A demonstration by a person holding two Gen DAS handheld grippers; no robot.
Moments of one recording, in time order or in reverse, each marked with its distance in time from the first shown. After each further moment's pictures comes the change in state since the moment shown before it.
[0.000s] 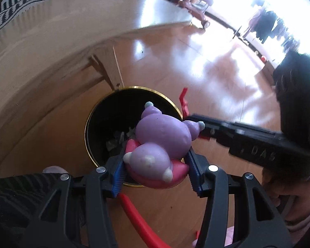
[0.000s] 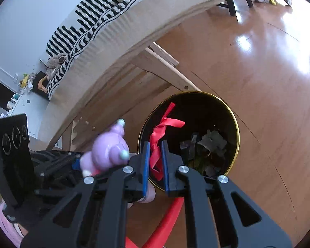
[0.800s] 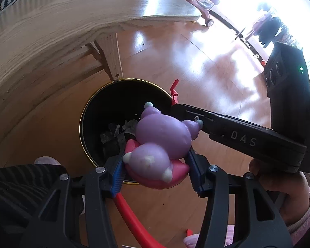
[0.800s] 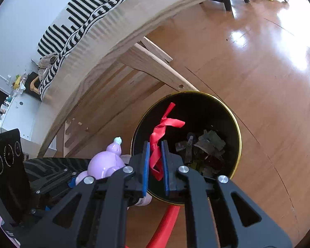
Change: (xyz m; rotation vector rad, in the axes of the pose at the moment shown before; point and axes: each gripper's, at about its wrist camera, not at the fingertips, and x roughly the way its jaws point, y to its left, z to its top) left arm 0.014 0.015 0.001 -0.070 0.040 -0.048; right arm 0.029 -0.001 0.013 0.031 0.031 -0.023
